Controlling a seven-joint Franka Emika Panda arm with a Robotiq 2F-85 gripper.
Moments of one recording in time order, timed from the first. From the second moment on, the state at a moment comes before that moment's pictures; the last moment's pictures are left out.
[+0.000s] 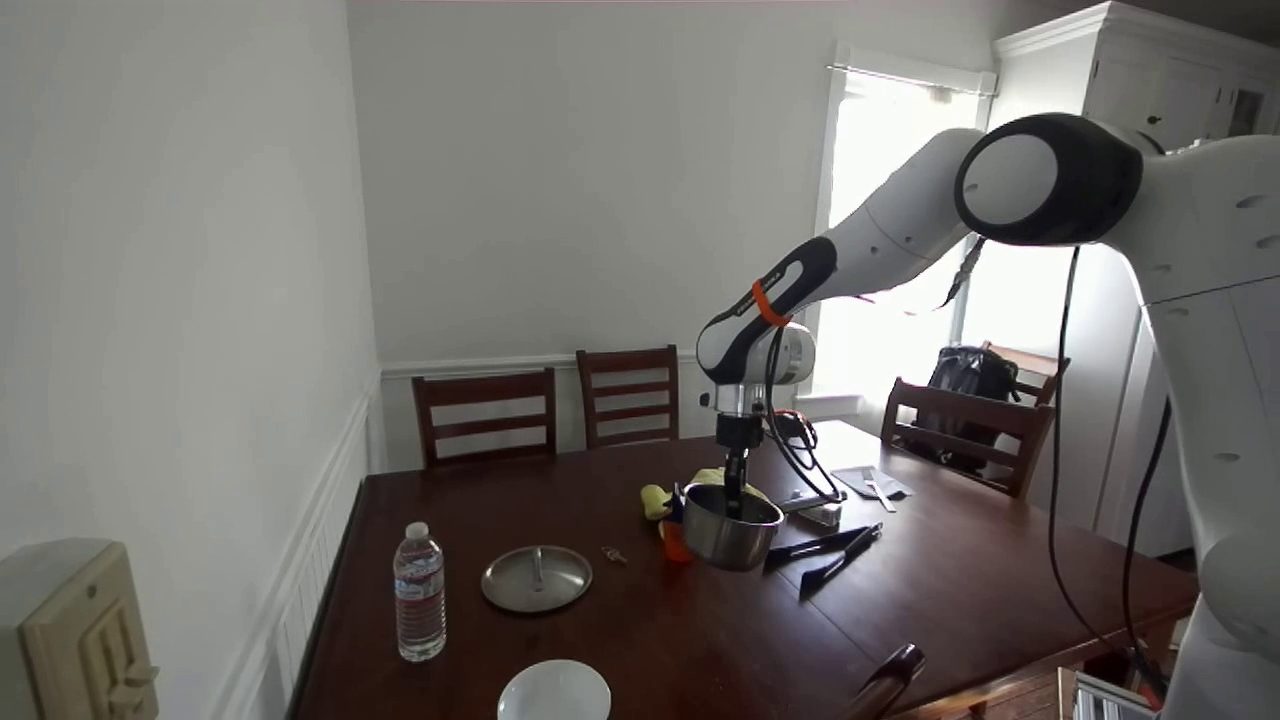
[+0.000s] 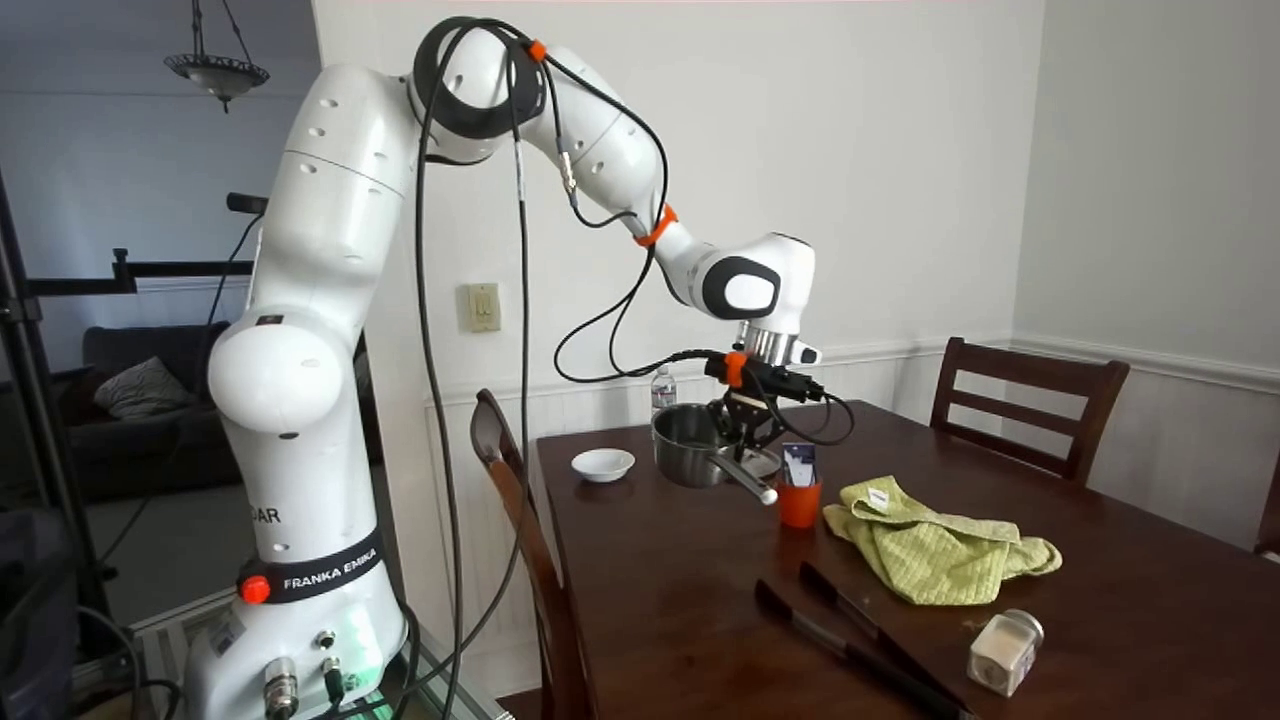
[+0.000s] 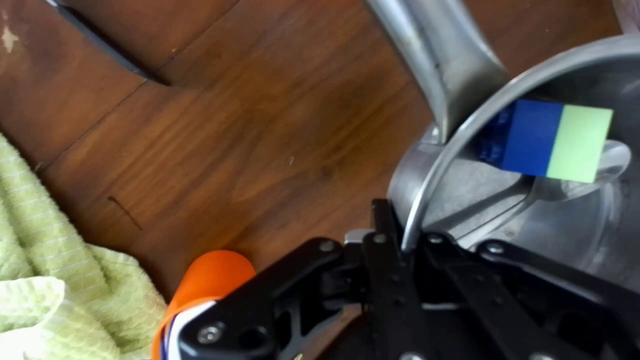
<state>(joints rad) -0.30 0.39 -0.07 -1.95 0.20 2.18 -0.84</state>
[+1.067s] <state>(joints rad) -0.06 0.88 -0.06 -1.35 0.09 1.95 -0.05</state>
